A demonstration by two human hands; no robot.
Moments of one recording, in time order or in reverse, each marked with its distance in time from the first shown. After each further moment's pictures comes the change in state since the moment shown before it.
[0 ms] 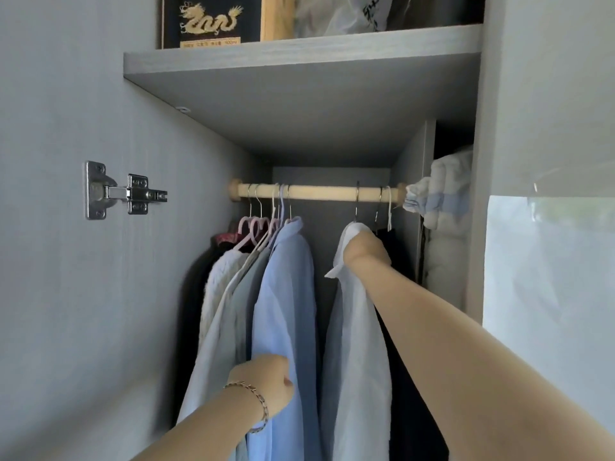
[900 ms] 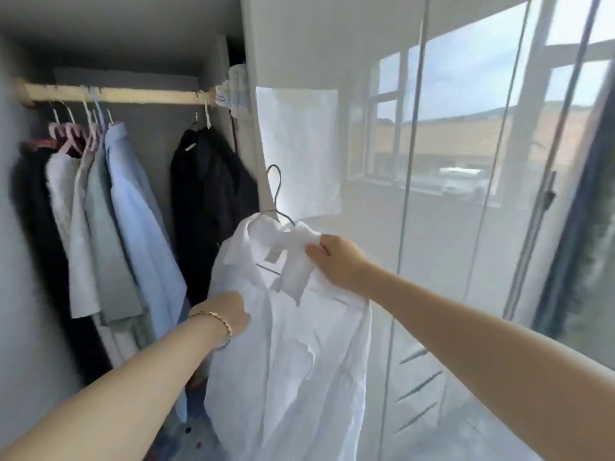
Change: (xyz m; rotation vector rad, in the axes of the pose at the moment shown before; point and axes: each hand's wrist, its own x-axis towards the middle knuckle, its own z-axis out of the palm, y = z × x) left_hand -0.204 0.044 0.045 0.048 -0.286 0.445; right_hand -0.381 0.119 -0.085 -0.093 0.024 0.158
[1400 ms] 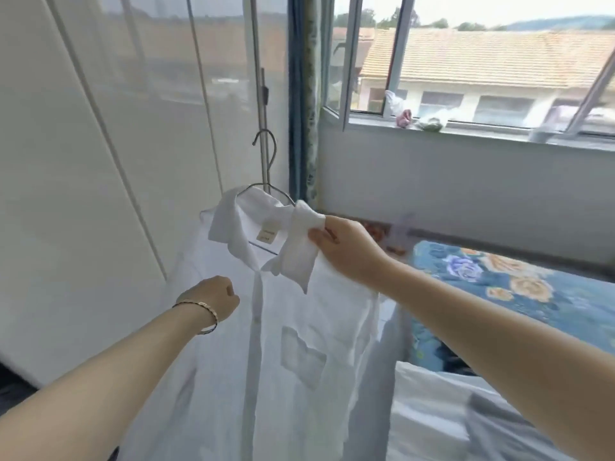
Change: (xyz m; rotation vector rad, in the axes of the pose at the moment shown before) left_hand -0.191 0.303 0.186 -0.064 -0.345 0.644; right_hand -0.393 0.173 -0.151 -0.119 0.425 0.522
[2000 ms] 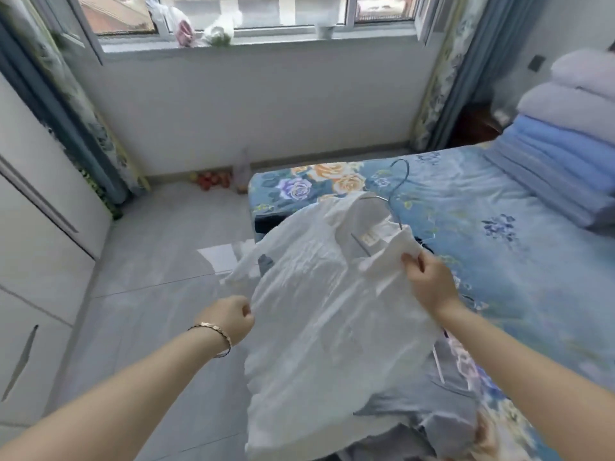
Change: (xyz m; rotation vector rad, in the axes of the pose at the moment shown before) left_hand -0.046 0.352 0.254 0.286 -0.295 0.529; right_hand -0.319 0.356 -0.220 -0.070 0.680 0.893
